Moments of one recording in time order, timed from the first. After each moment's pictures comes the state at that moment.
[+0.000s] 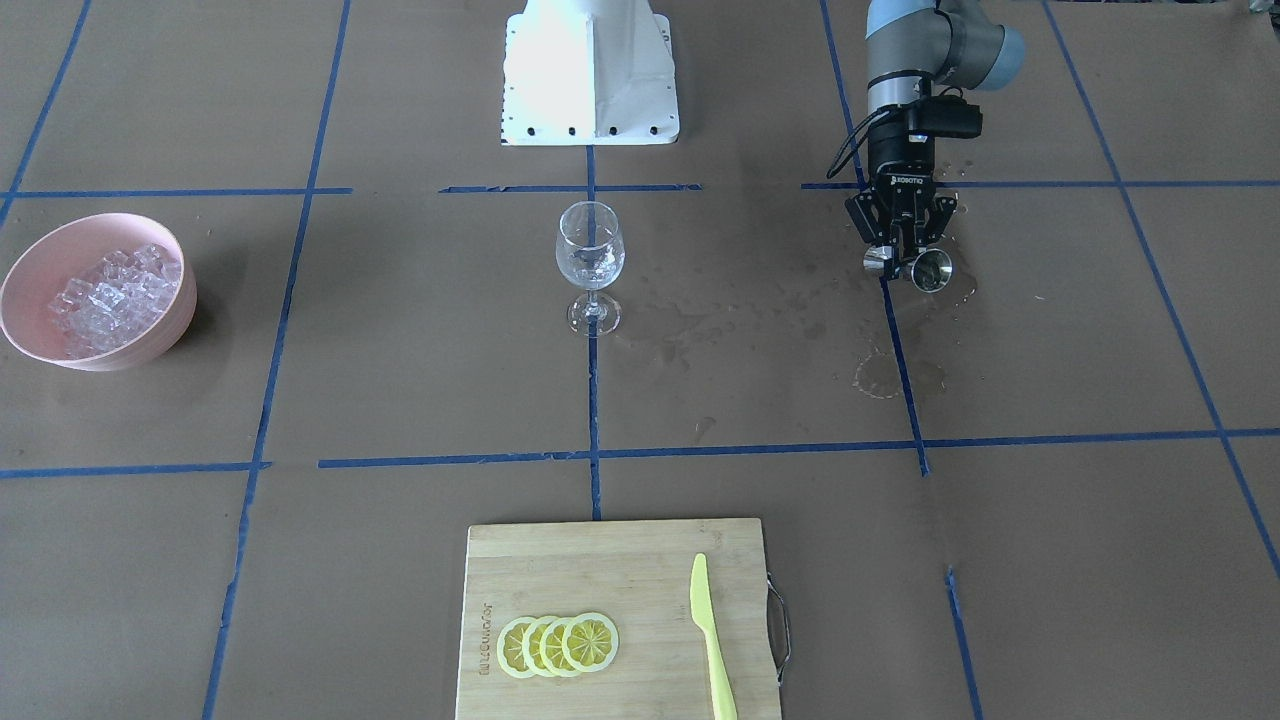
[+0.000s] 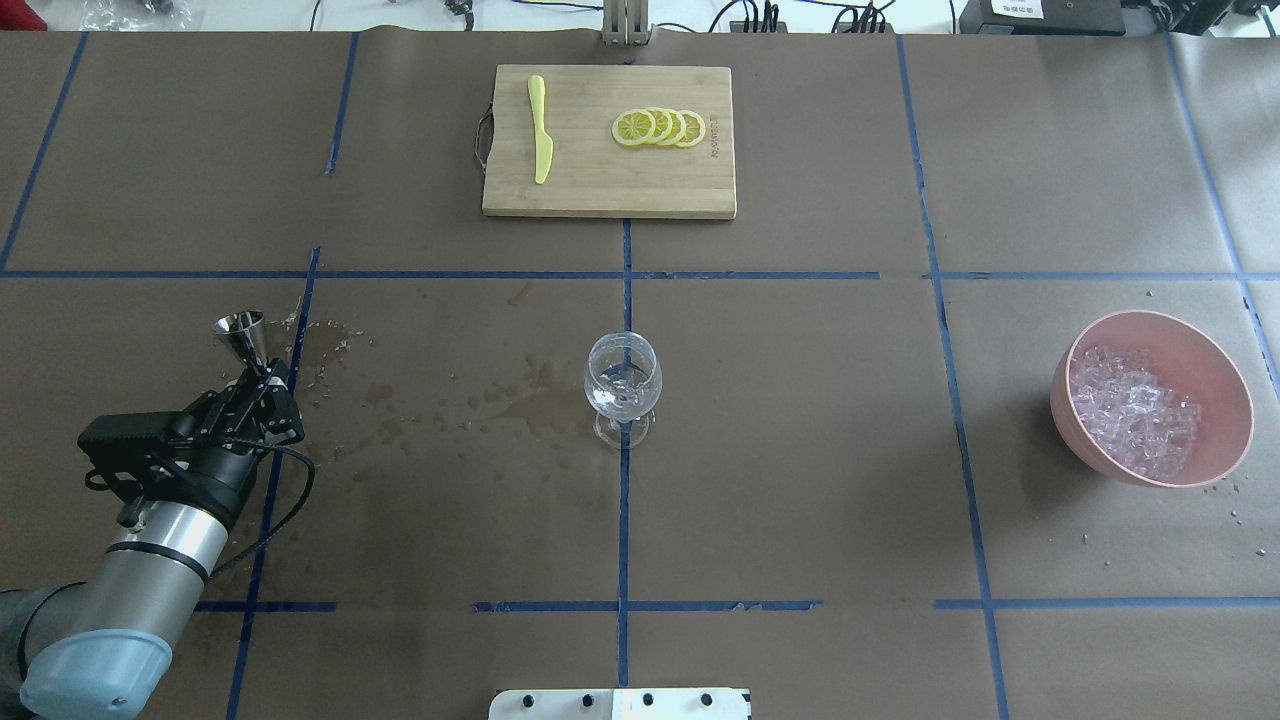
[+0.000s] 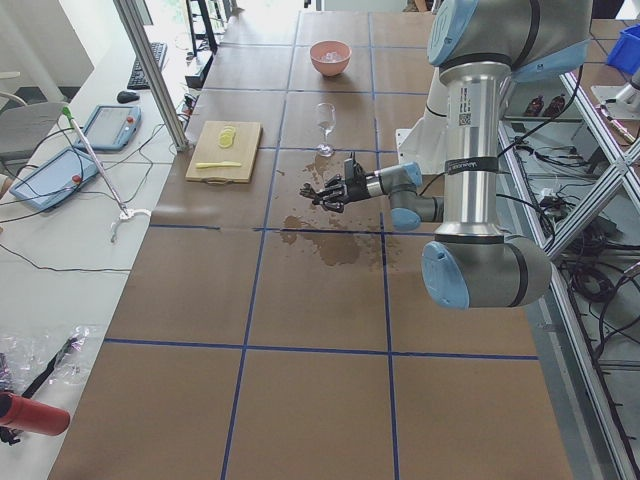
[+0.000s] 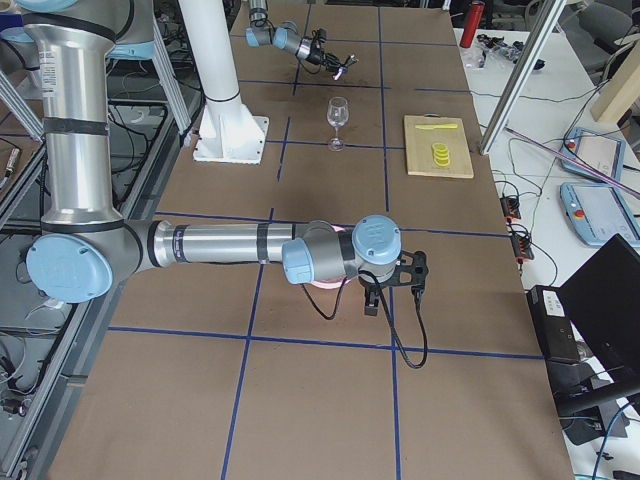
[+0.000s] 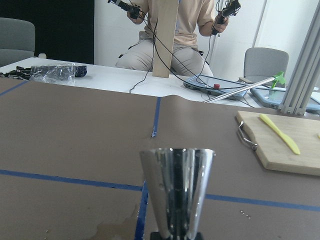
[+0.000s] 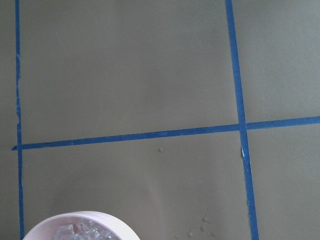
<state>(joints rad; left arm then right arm) -0.15 -1.48 -1.92 -2.37 -0.54 -1.43 1.55 -1.58 1.64 -1.40 2.54 0.30</state>
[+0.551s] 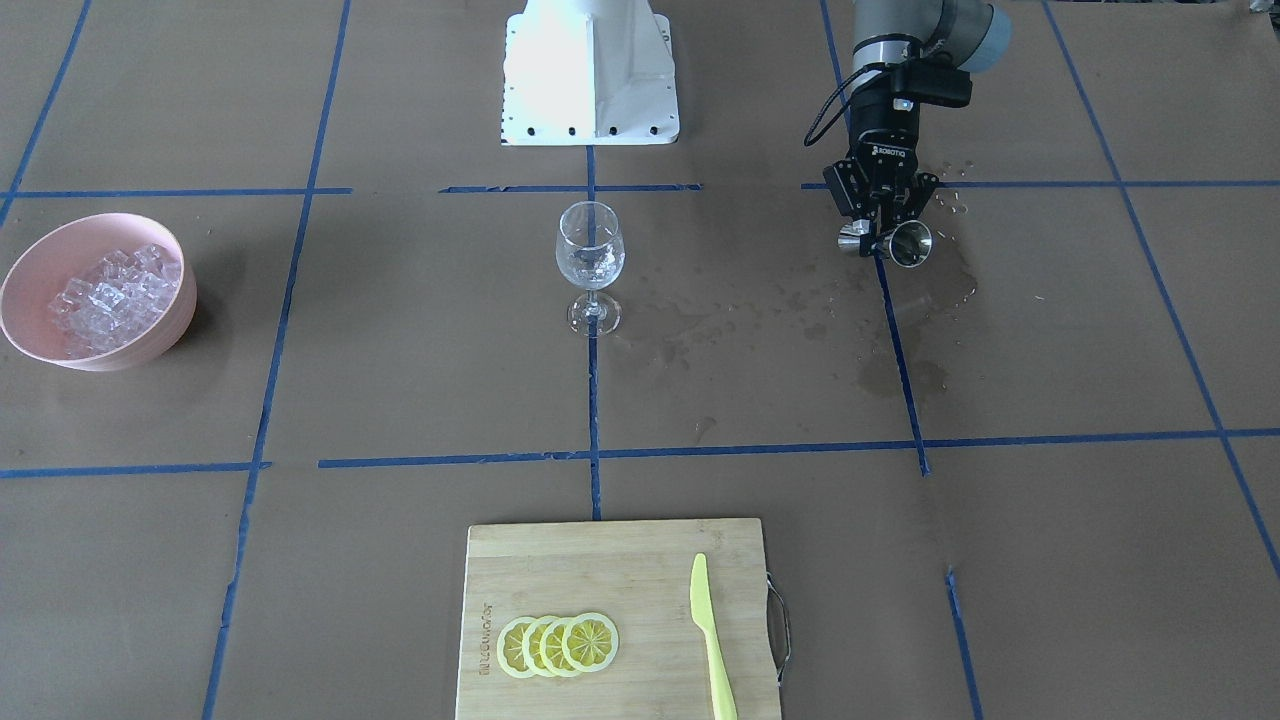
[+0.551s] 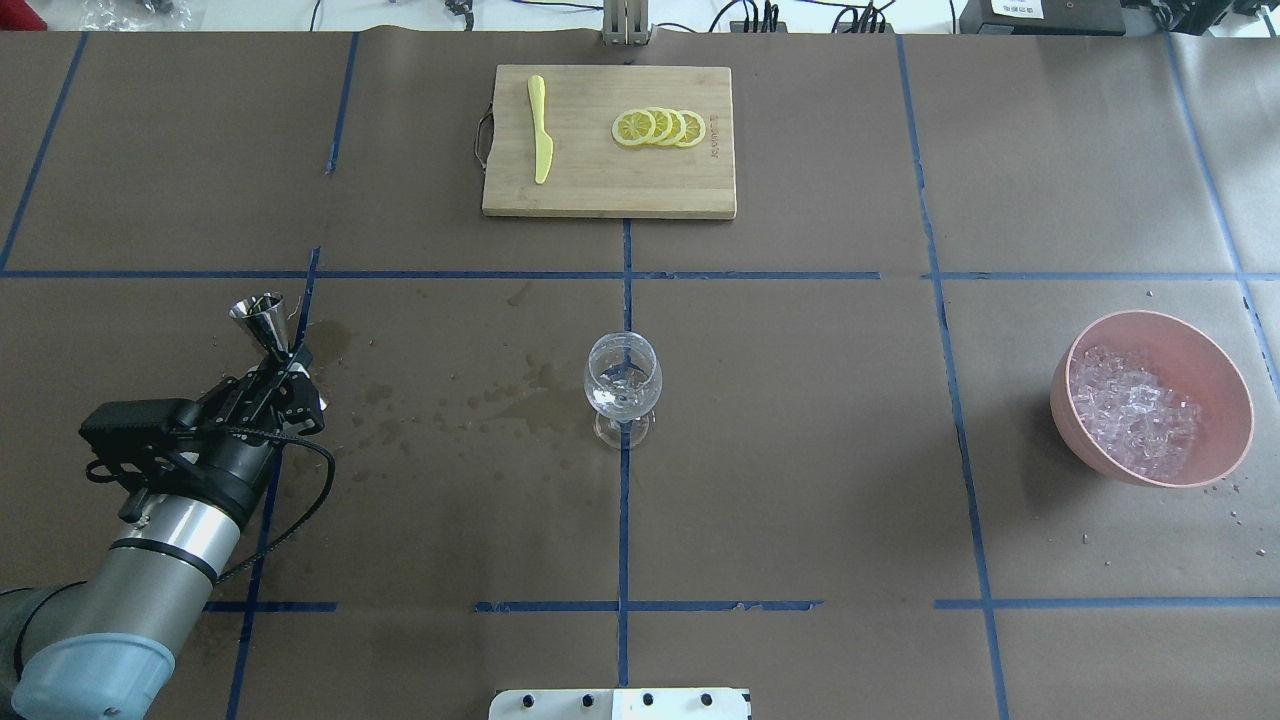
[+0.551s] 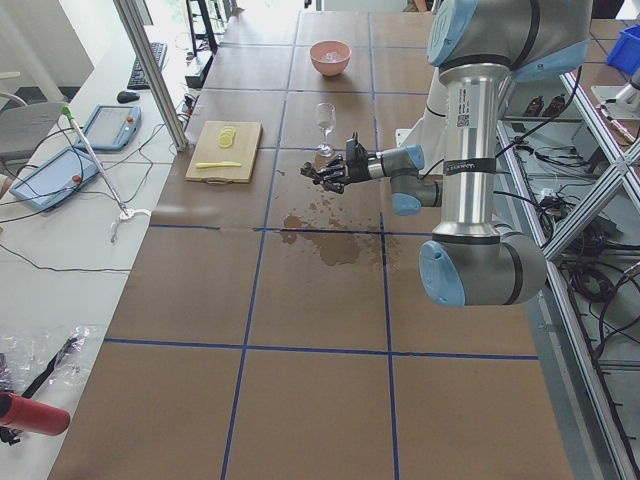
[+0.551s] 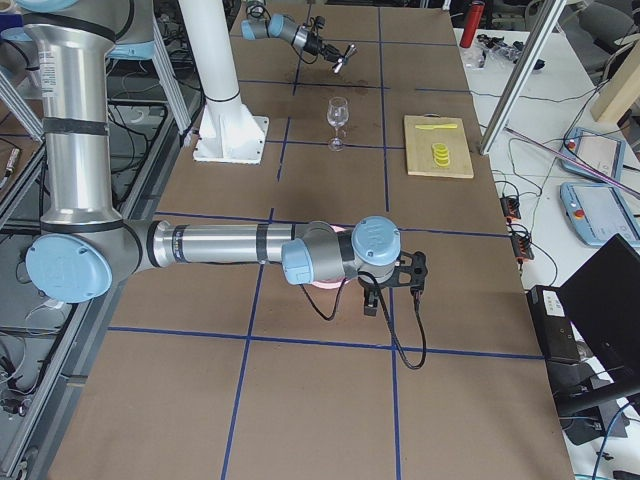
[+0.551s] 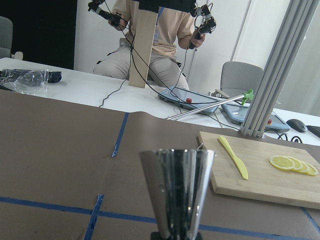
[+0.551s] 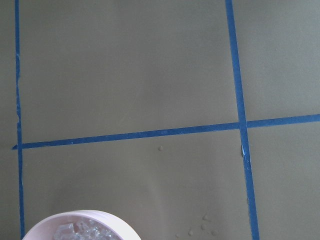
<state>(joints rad) -0.15 -1.52 -1.97 -2.37 -0.54 -1.40 1.55 -1.58 1.64 -1.40 2.55 0.30</state>
